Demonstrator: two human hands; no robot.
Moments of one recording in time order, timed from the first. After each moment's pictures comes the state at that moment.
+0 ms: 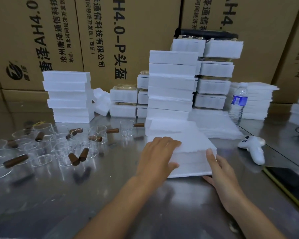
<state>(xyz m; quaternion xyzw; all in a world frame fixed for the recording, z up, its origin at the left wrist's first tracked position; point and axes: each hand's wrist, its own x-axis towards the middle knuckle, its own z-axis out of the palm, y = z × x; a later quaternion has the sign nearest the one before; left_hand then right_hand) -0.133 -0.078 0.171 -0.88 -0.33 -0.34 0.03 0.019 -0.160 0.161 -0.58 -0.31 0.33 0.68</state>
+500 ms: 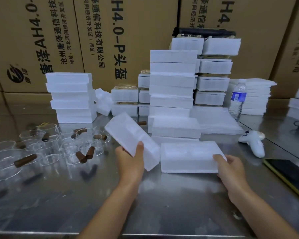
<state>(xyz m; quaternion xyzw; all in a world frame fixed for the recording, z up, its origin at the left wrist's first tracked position) -0.175 -0.082 0.159 -0.44 -0.49 -0.60 -0.46 0.034 -0.153 0.146 -0.70 -0.25 0.22 0.63</state>
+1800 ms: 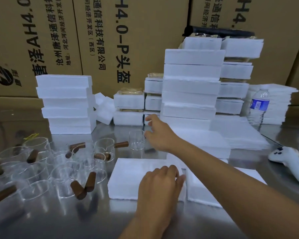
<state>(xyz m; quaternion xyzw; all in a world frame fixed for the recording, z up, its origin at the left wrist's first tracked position) -0.171 -0.036 0.147 -0.83 -0.38 -0.39 0.07 -0.090 0.043 0.229 -0.62 -0.69 0.16 0.35</state>
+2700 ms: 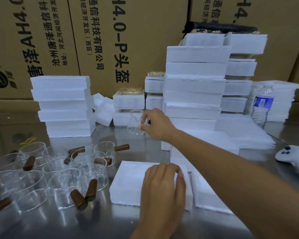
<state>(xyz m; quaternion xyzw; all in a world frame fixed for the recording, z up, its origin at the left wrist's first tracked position) -0.173 -0.032 0.147 -0.80 -0.34 -0.49 -0.03 -0.087 0.088 0.240 -0.62 -0.72 0.02 0.31</state>
